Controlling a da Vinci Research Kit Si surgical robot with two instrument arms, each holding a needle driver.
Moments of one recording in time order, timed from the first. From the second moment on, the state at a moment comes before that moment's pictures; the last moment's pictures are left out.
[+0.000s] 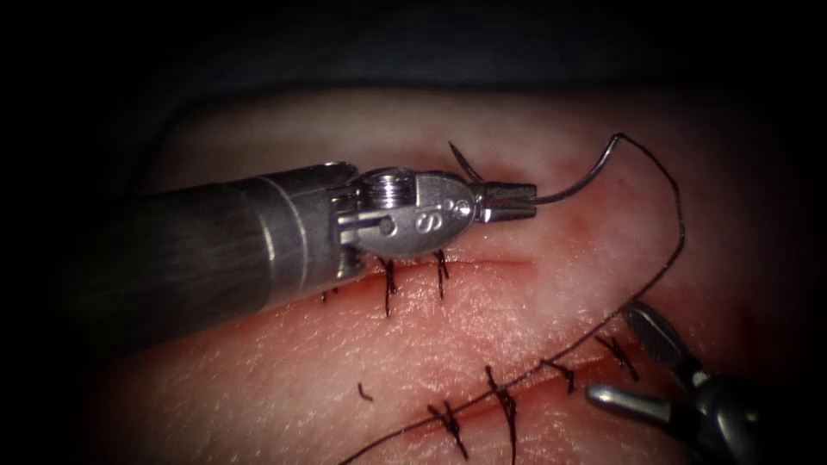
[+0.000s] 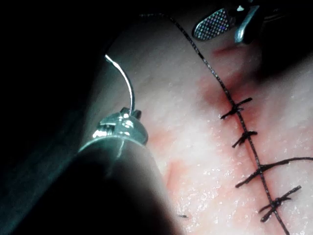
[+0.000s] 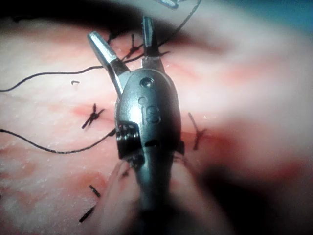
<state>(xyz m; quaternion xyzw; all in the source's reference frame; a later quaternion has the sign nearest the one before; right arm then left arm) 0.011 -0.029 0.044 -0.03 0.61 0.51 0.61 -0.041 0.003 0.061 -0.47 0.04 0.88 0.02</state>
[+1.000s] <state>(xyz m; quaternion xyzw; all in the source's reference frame) 0.011 -0.021 0.053 -0.02 0.47 0.67 0.57 -0.038 -0.001 0.063 -0.45 0.16 0.87 0.08</state>
